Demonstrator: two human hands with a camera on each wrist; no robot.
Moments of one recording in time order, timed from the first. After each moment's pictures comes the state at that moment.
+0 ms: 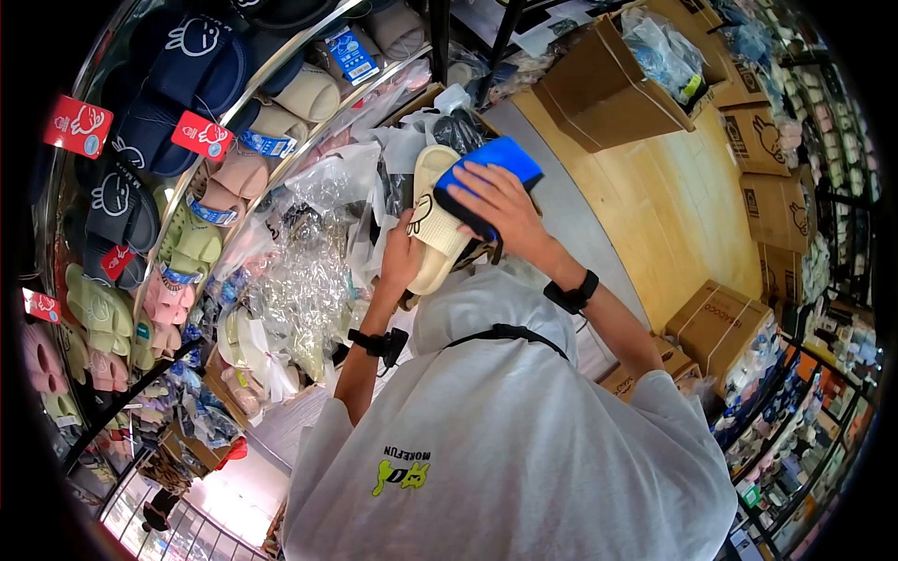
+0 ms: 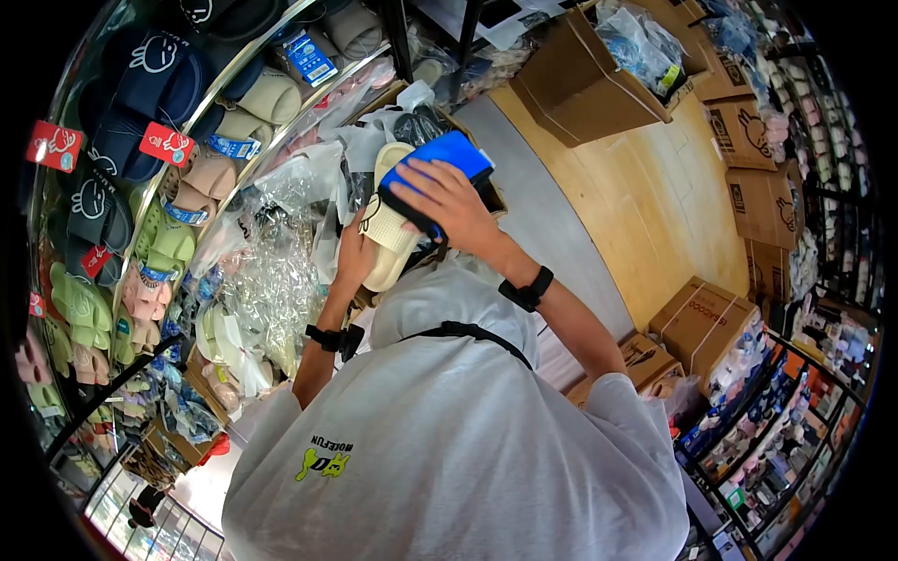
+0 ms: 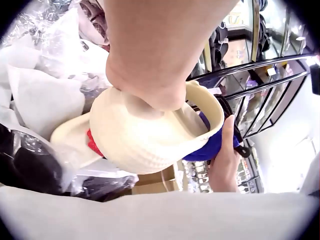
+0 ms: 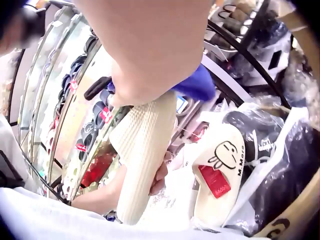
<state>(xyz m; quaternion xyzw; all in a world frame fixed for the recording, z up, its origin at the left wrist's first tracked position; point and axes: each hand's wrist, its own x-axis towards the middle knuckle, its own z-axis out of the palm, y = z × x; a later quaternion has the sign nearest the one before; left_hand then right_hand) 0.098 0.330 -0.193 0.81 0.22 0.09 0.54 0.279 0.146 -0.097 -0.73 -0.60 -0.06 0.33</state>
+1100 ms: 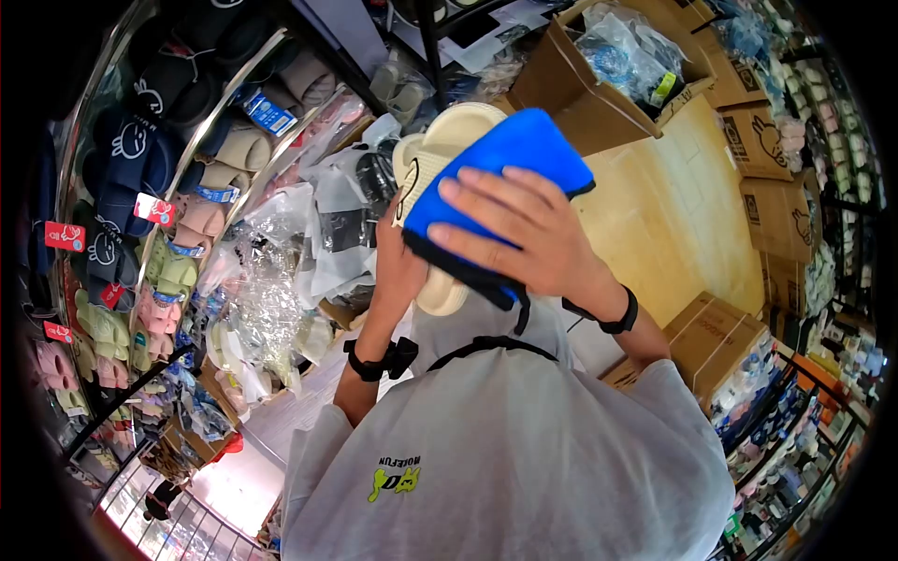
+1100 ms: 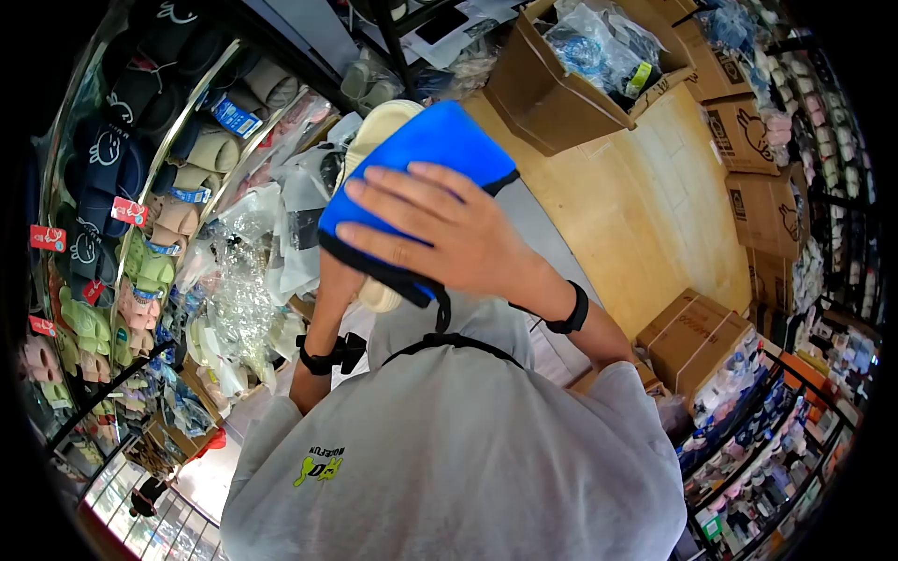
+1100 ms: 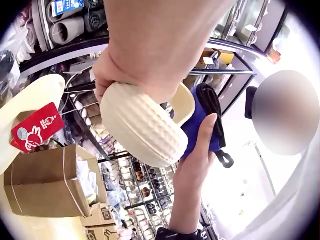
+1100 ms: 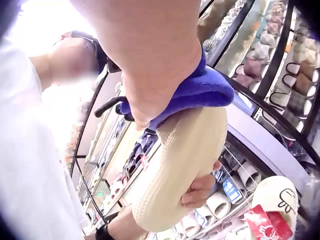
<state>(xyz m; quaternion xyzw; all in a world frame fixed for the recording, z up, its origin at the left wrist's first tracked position) 0.273 0.180 -0.028 0.78 0.14 0.19 0.58 0.413 0.004 0.059 -0.68 -0.65 -0.17 0.30</state>
